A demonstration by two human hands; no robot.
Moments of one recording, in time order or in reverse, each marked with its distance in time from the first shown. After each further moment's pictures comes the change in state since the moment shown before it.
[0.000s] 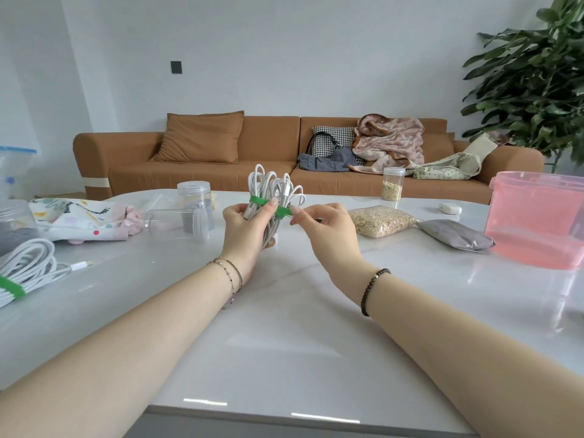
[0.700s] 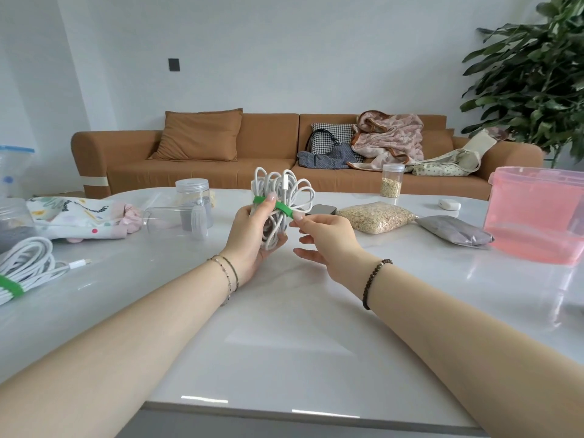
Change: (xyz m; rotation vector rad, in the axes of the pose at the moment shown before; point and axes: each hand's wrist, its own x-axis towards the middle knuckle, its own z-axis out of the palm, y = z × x) left_hand -0.012 0.008 0.003 -0.168 -0.198 -0.172; right_hand -0.001 -0.002 -0.006 0.335 -0.156 0.386
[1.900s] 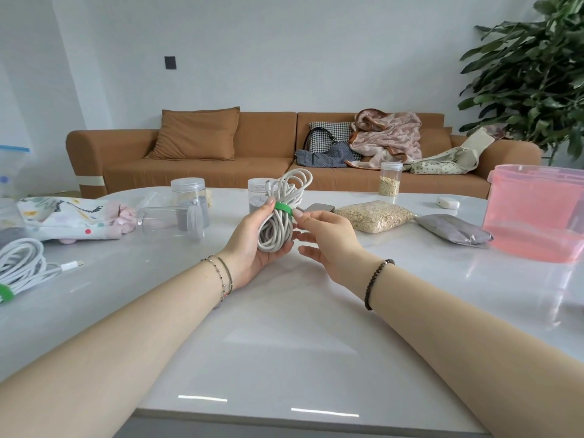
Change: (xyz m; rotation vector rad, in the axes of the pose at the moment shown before) left_hand -0.010 0.002 0.003 -0.049 -0.161 -0.128; right_hand 0.006 0.004 -0.006 0.143 -0.055 -0.012
